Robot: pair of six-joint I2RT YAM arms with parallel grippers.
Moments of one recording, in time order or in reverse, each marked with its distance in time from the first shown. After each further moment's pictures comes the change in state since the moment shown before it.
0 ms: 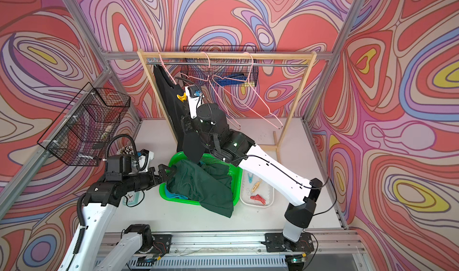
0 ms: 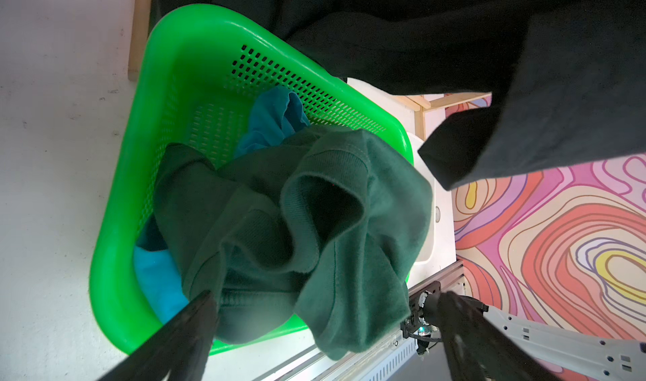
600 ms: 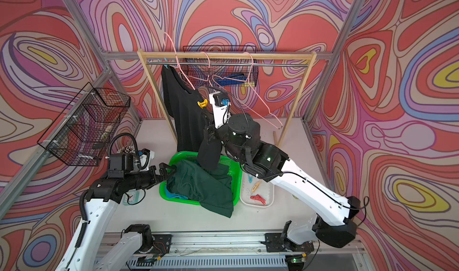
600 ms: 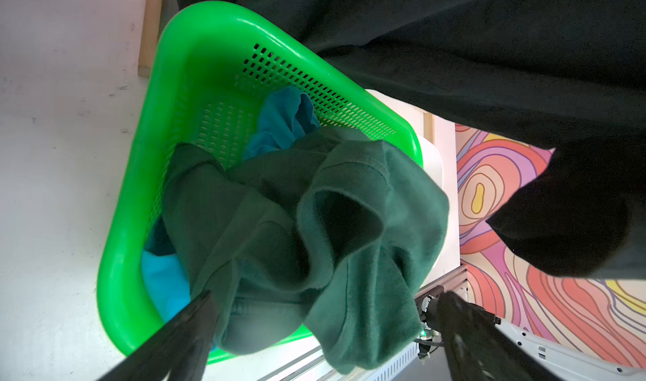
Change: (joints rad) left arm 0.000 0.042 0.001 0.010 -0.024 -0.004; right arm 0.001 -0.323 -0.279 -0.035 -0.020 -0.026
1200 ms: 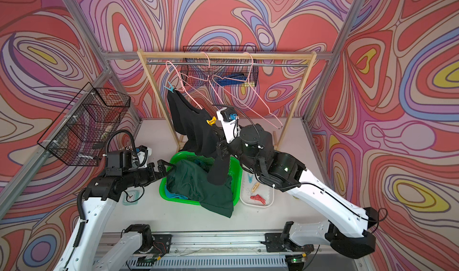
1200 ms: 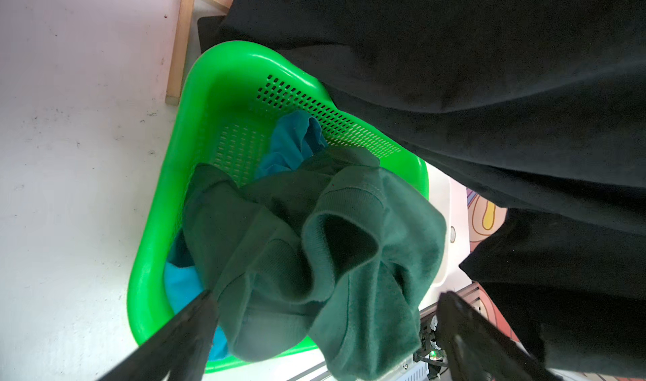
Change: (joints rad) left arm 0.000 0.014 0.050 -0.002 -0.056 -0.007; right arm 0.000 -0.164 -0.142 -0.164 -0.079 -0.029
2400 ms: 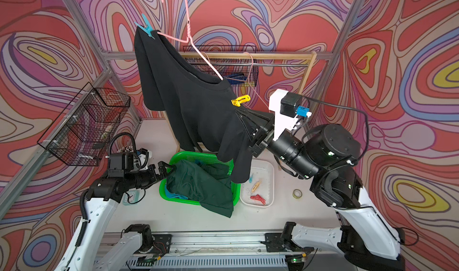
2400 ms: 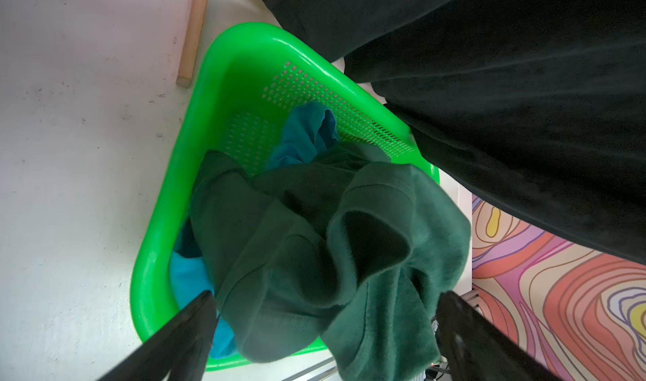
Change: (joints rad) left arm 0.000 -0.012 -0.051 0.013 -0.013 -0.037; right arm 0.000 -0.137 0.224 0.115 -0.207 -0.147
